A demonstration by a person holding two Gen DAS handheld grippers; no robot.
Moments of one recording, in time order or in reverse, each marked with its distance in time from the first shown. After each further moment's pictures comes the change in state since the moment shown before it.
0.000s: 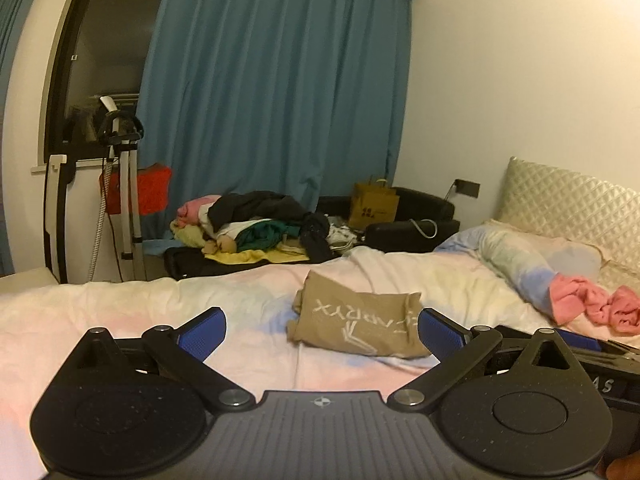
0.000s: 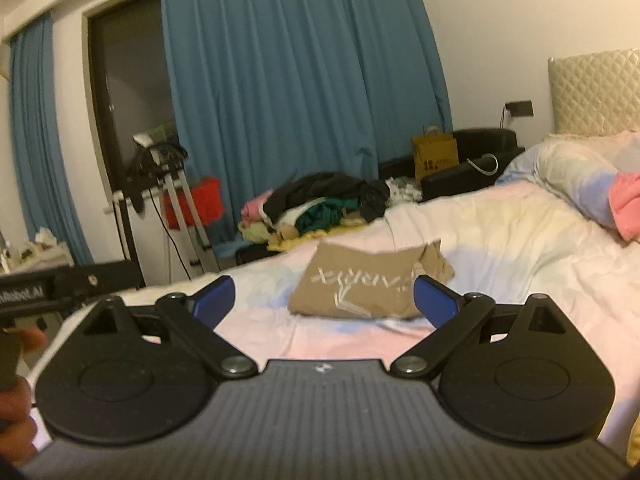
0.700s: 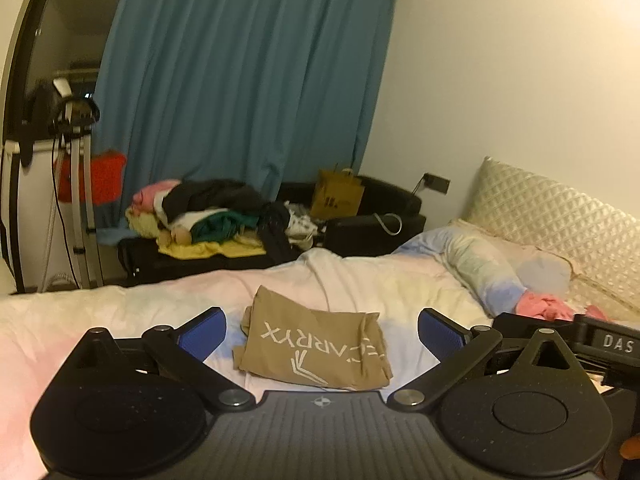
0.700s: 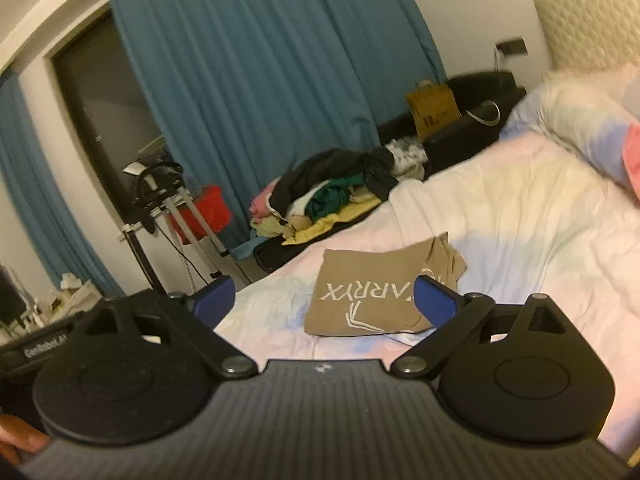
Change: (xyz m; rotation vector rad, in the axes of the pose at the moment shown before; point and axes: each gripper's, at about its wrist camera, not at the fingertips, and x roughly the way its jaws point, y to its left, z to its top) left arm 0.058 -0.024 0.081 -0.029 0.063 -0.118; right arm 0.025 -0.052 0.090 0.205 0.116 0.066
